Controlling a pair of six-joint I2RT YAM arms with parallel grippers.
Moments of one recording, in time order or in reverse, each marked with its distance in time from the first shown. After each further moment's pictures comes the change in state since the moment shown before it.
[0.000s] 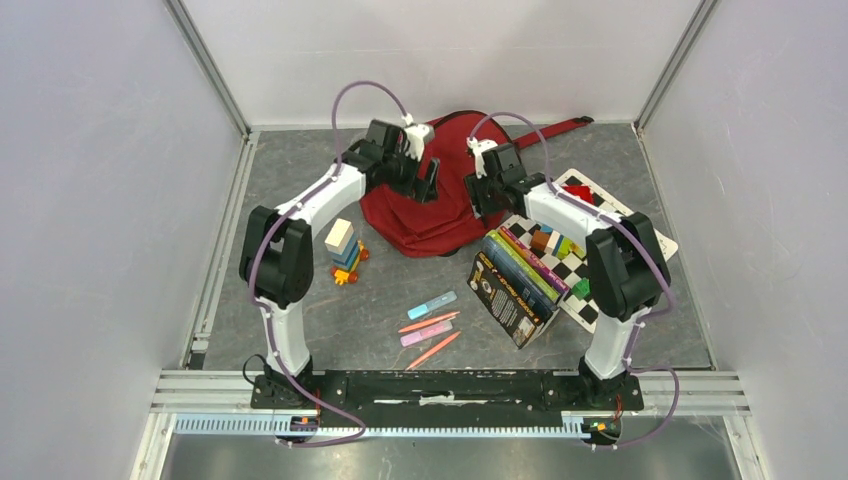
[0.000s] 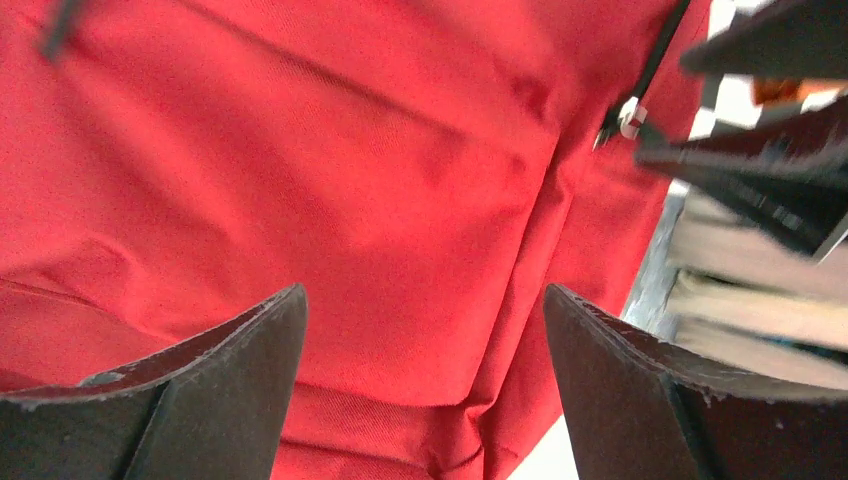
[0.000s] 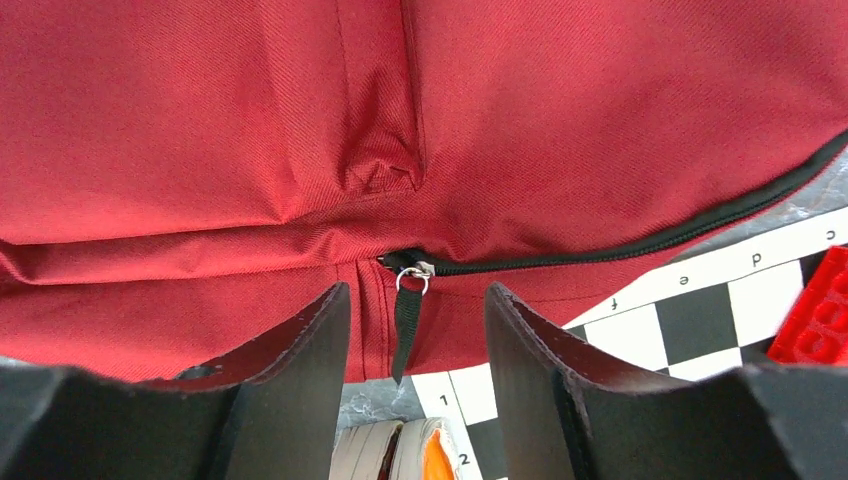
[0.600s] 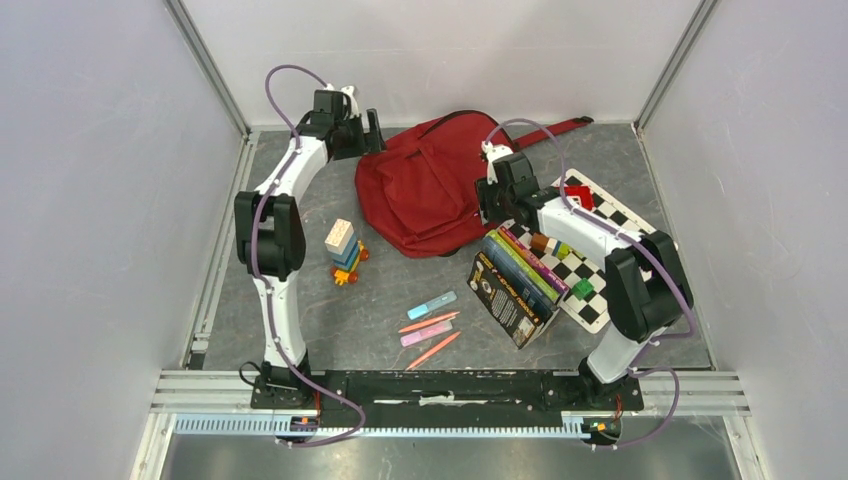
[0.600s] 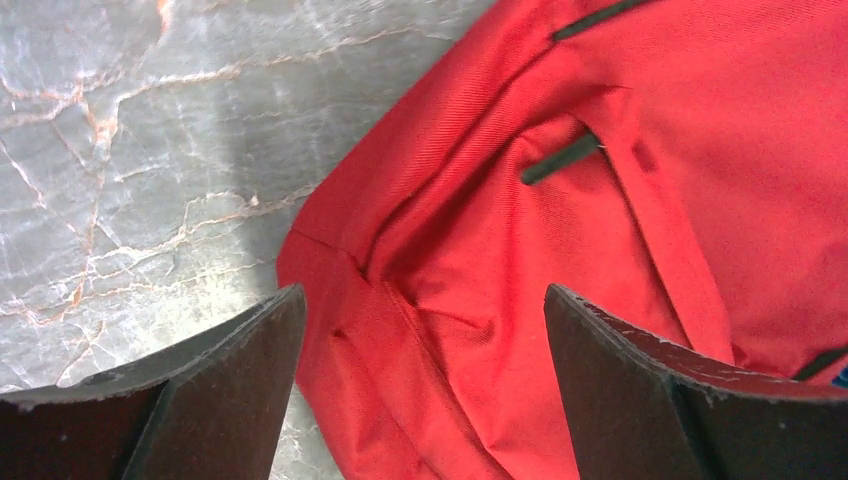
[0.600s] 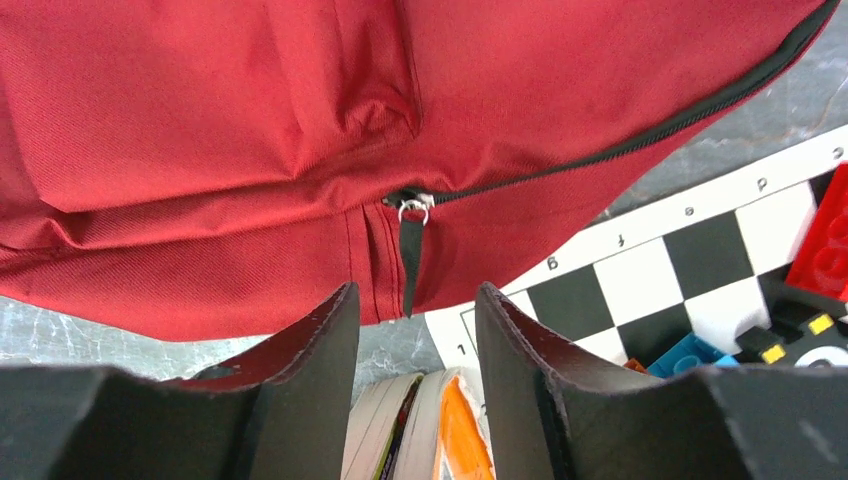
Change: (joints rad) left arm 0.271 0.236 0.290 -0.062 -0.122 -0.301; right arm 0.000 -0.132 -0.167 0.061 0.008 0.109
